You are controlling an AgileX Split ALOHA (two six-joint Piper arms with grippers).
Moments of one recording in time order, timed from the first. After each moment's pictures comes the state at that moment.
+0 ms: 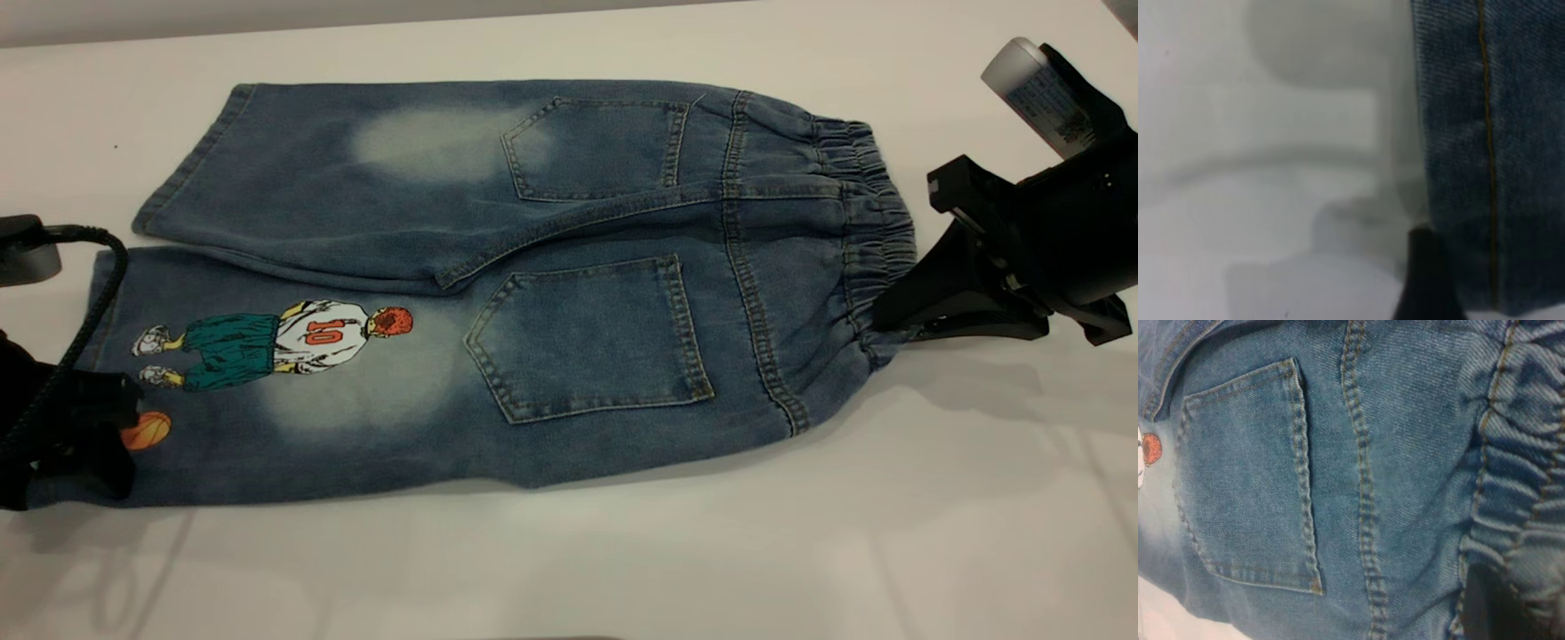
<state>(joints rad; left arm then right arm) -0.06 1.90 -0.44 0.25 -0.12 -0.42 -0.03 2.11 -0.69 1.72 0.68 -1.44</state>
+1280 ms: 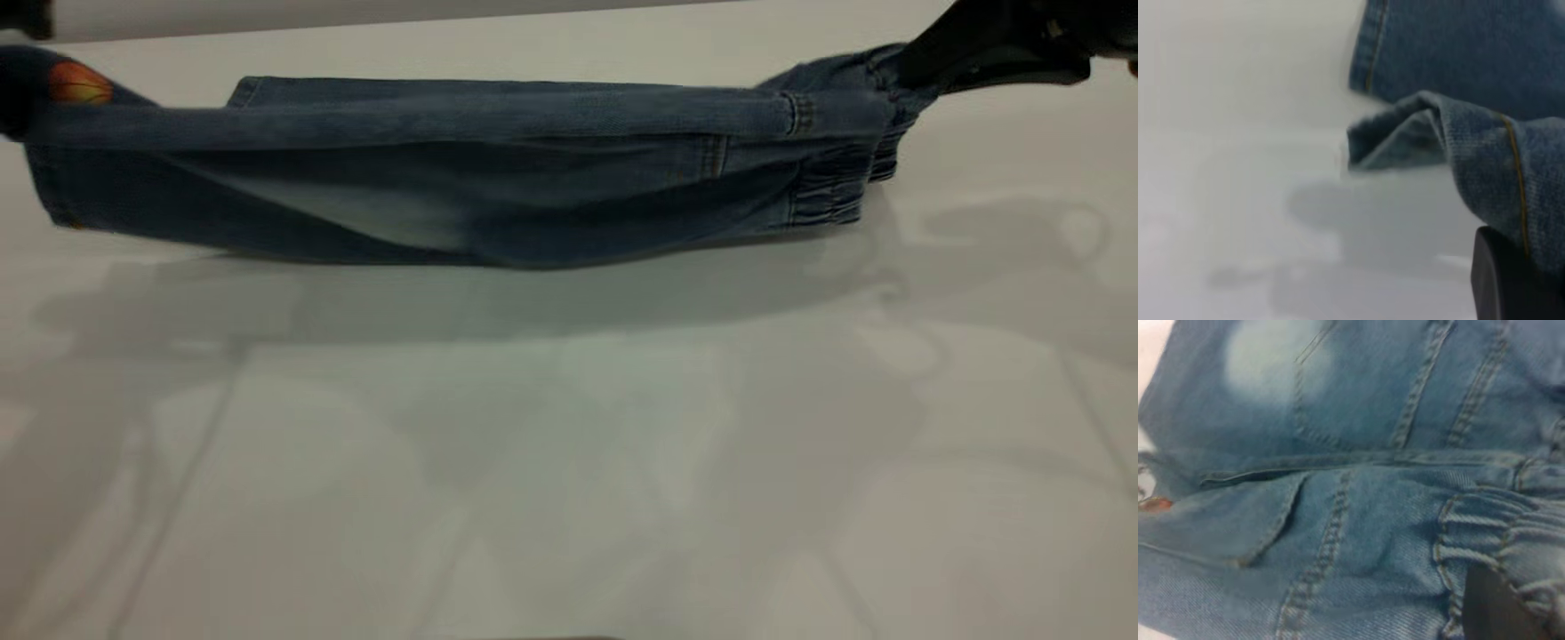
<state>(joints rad) -0.10 1.52 -0.74 0.25 0.18 -0.38 -0.03 1.85 -0.86 1.52 0.59 -1.30</state>
